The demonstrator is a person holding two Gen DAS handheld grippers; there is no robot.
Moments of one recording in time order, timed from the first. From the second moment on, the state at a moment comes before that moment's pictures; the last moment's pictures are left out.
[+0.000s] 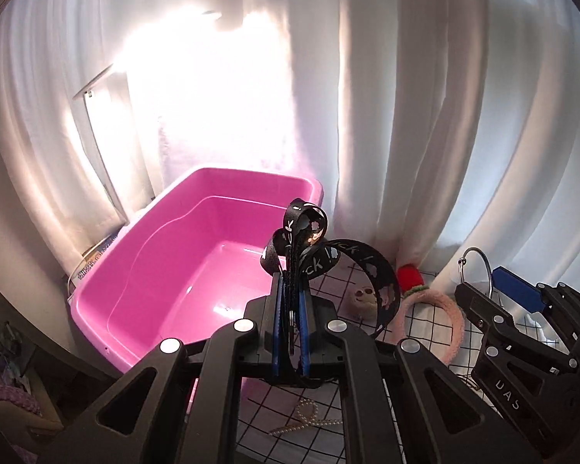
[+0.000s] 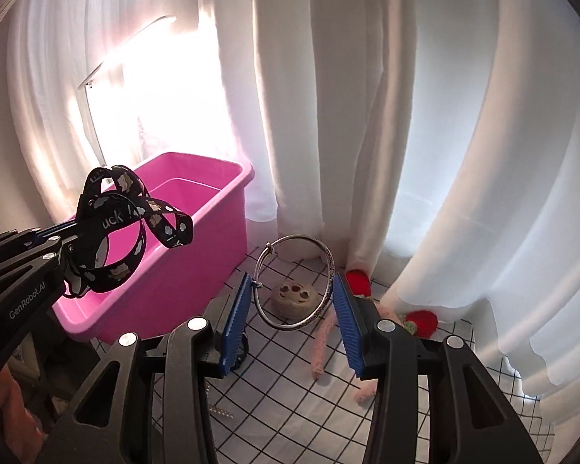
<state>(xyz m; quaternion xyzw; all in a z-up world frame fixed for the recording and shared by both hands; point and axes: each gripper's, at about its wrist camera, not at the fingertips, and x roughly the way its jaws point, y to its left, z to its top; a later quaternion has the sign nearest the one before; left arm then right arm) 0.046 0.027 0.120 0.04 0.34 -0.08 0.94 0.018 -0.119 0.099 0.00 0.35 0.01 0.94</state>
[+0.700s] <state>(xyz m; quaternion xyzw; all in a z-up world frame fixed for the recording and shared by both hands) 0.178 0.171 0.078 -0.01 0.42 0.02 0.91 0.201 0.039 0.086 -0.03 0.40 0.15 0.90</state>
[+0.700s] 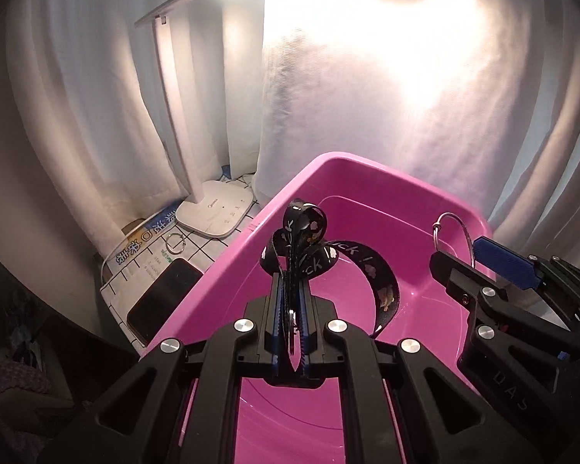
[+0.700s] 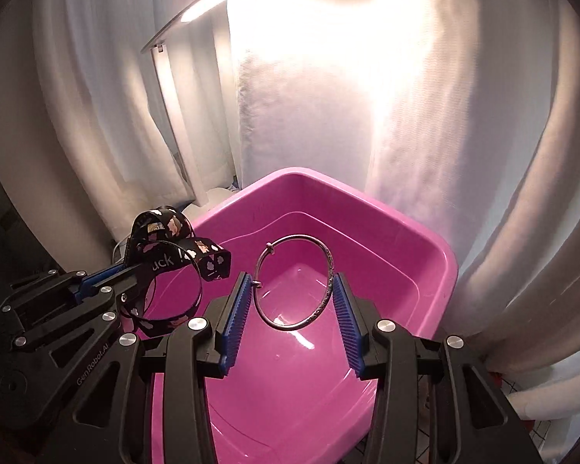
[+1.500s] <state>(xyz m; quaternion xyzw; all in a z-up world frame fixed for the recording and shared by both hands) 0.238 0.183 -0.001 -0.04 0.57 0.05 0.82 0.276 0.050 -0.001 -0.02 0.57 0.13 0.81</state>
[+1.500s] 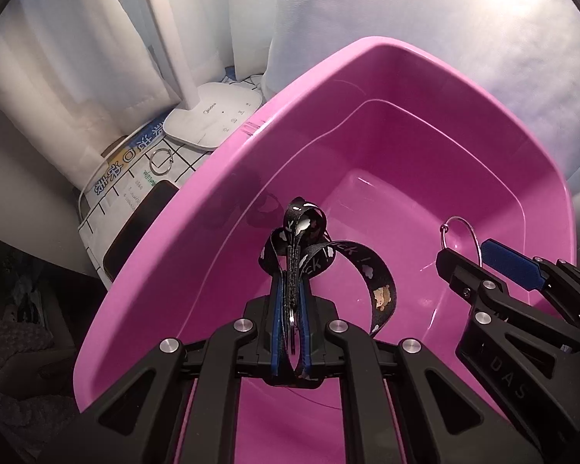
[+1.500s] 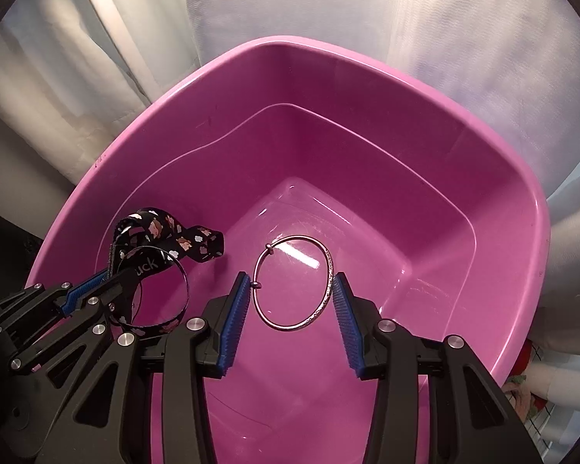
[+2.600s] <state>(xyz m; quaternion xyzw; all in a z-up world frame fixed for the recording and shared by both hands) 0.214 0.200 0.042 -0.05 0.52 0.07 0.85 0.248 0.021 0.047 0.00 0.50 0.14 0.85</state>
